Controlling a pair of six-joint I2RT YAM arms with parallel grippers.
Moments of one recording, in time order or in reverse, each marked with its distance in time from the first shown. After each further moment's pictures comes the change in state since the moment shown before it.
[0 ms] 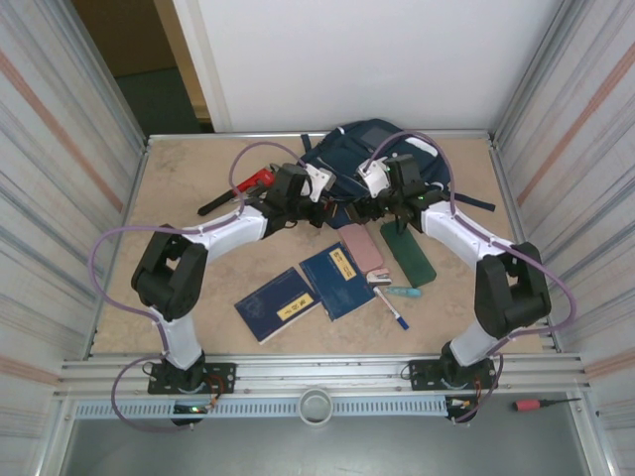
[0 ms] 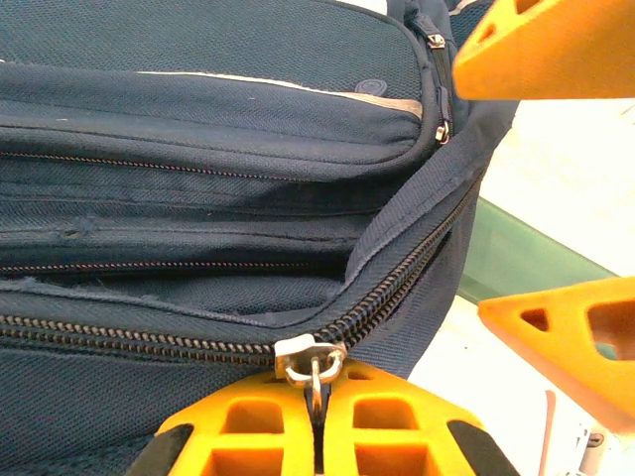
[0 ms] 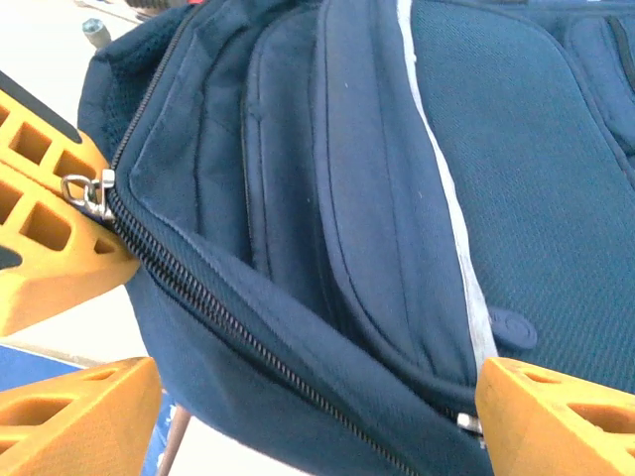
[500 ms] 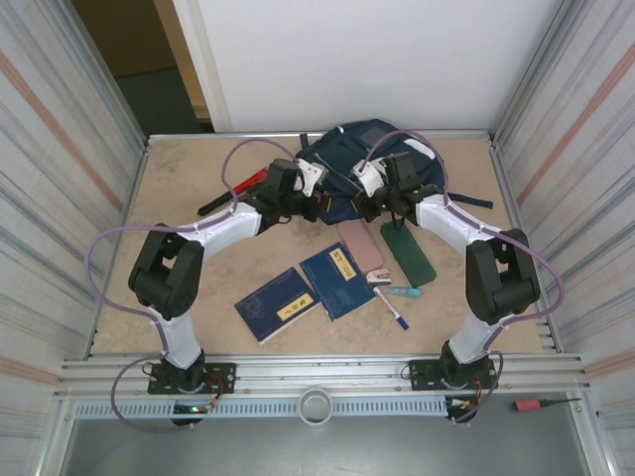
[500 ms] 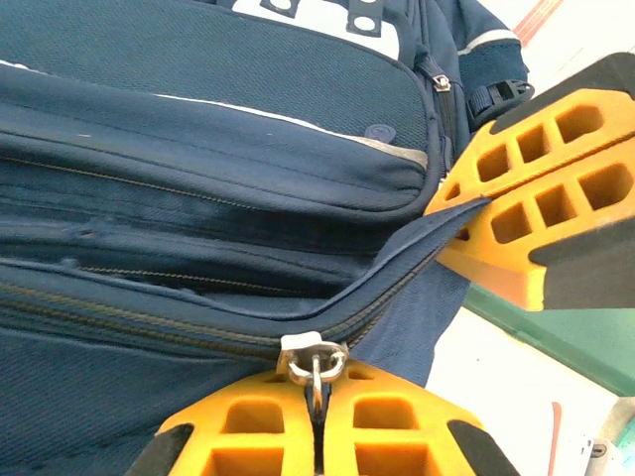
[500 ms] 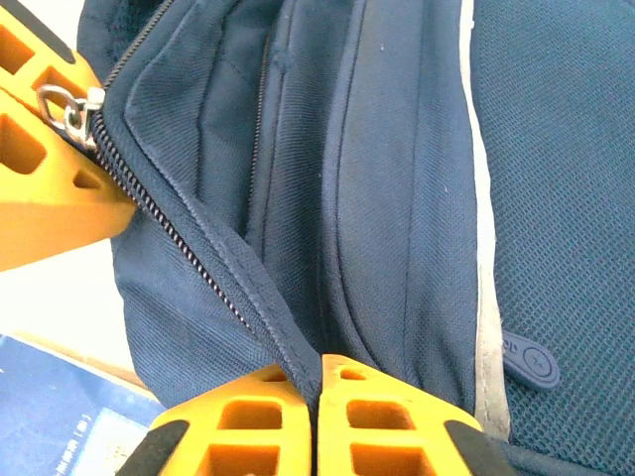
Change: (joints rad) left arm 0.056 -0.010 0.003 0.005 0.032 -0.006; right arm -0.035 0.080 0.039 0.003 -0.109 -0.040
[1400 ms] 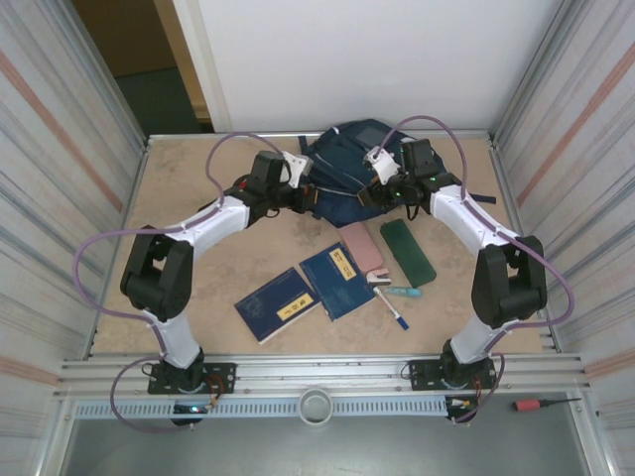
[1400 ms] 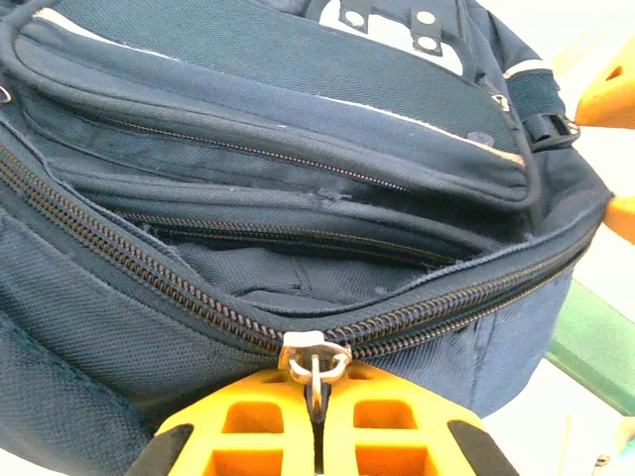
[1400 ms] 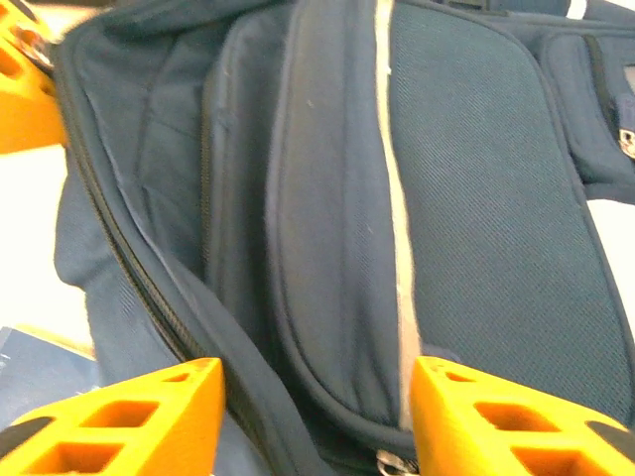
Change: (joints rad) left arm 0.056 -0.030 0.027 -0.086 0.009 -0.047; right arm -0.048 -0.035 0.103 -0.141 -0.042 -0.056
